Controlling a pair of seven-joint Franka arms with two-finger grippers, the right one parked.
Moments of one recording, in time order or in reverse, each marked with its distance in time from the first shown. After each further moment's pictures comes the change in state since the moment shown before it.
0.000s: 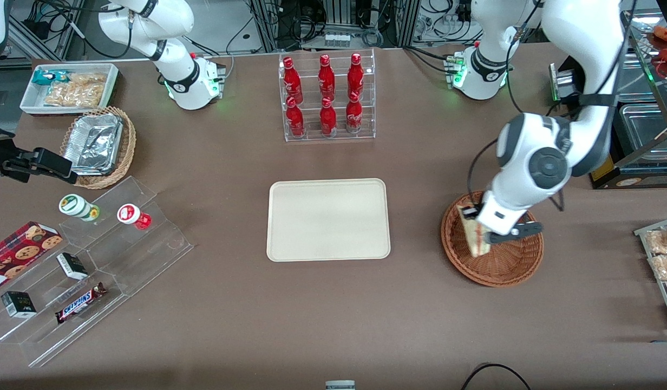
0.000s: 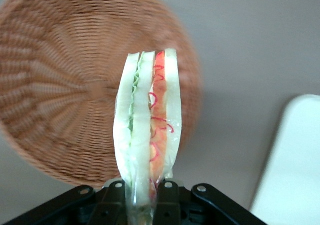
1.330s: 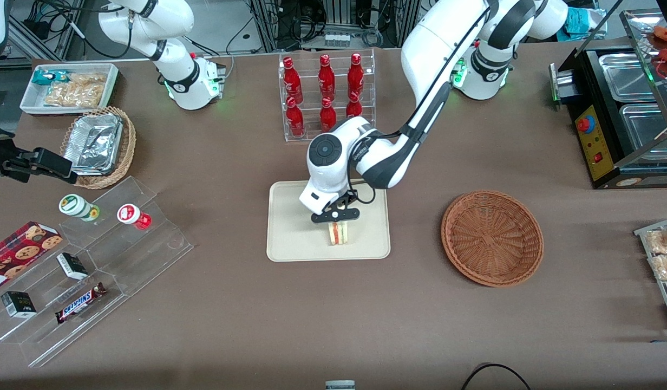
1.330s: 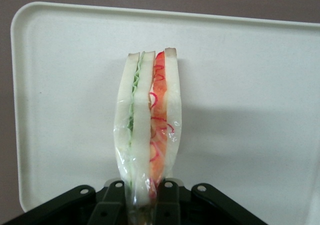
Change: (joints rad) arm -0.510 0.487 -0.001 0.535 0.080 0.004 -0.486
